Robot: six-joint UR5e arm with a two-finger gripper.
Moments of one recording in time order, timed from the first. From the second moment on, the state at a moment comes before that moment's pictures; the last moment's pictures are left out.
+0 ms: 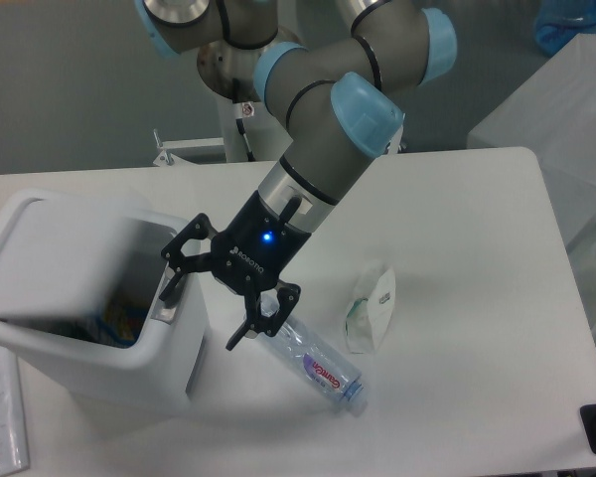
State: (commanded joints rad) arm 2.45 -1.86 -1.56 -0.99 0.70 0.70
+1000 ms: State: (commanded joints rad) arm 2.61 -1.85 -1.50 -0.98 0.71 0.72
